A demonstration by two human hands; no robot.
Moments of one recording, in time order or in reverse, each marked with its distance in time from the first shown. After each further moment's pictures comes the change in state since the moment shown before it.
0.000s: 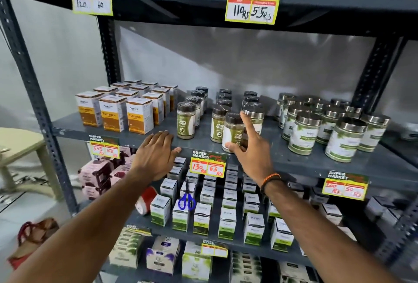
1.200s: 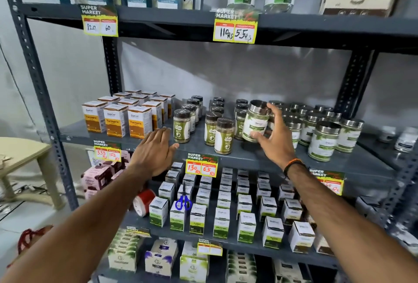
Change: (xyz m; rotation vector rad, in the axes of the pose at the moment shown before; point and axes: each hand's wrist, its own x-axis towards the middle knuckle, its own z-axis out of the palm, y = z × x) left_hand -0.015 0.020 -0.057 -0.107 0.061 -0.014; right_hand 0.023 0.015 -0.088 0.085 0.062 0.073
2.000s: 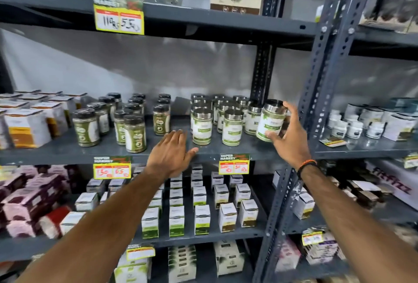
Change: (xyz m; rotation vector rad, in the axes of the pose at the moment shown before) left_hand 0.038 0.272 0.037 -0.077 -0.097 0.269; right_hand -0.057 0.090 -0.245 -0.244 0.244 0.145
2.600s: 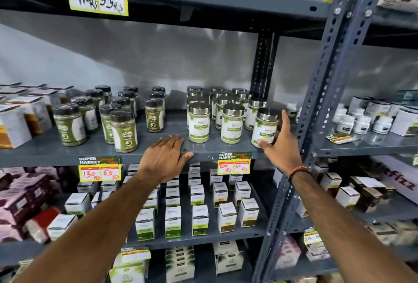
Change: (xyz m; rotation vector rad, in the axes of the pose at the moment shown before) left_hand 0.016 -0.014 0.041 0.099 -0.057 0.031; right_hand -0.003 0.048 0.044 -0.106 -0.103 0.184
